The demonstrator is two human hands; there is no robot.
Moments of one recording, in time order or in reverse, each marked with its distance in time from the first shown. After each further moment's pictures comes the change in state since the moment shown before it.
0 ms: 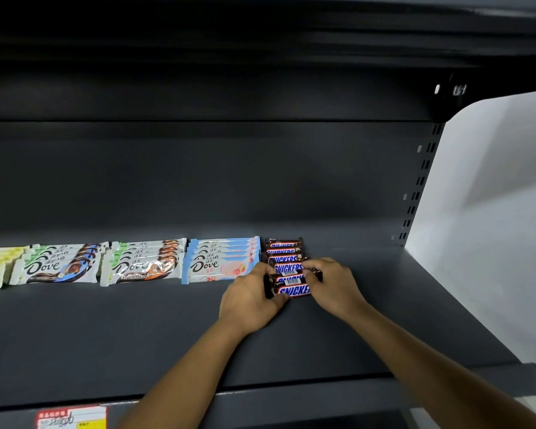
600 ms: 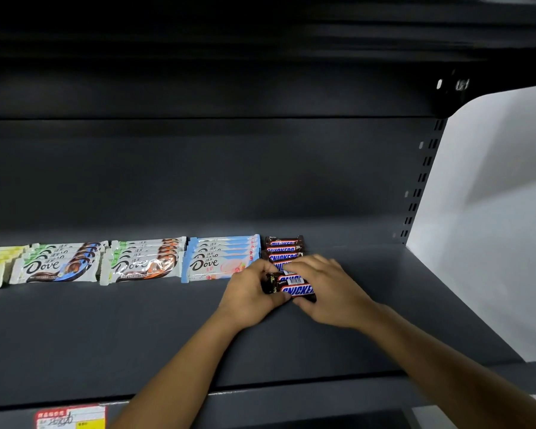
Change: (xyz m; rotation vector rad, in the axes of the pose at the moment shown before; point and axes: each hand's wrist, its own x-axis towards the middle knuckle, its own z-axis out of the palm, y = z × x) left_hand 0.004 -0.001 -0.004 -0.263 -0.069 0.004; right_hand -0.007 0.004 -0.009 -0.351 -0.104 -0.524
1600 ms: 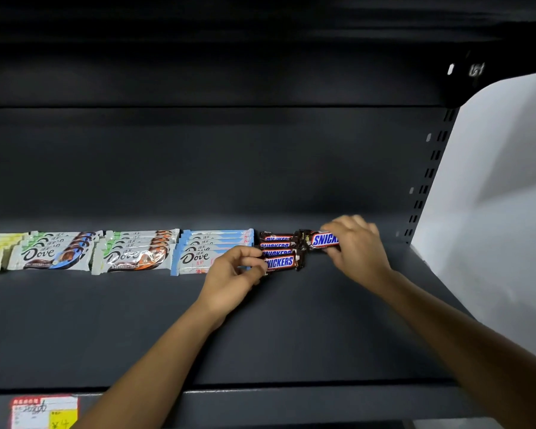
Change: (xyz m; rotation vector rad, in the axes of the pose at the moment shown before) left_hand 0.000 0.016 -0.002 -0.504 0.160 -0.137; right_hand 0.024 0.082 -0.011 -0.216 0.287 0.196
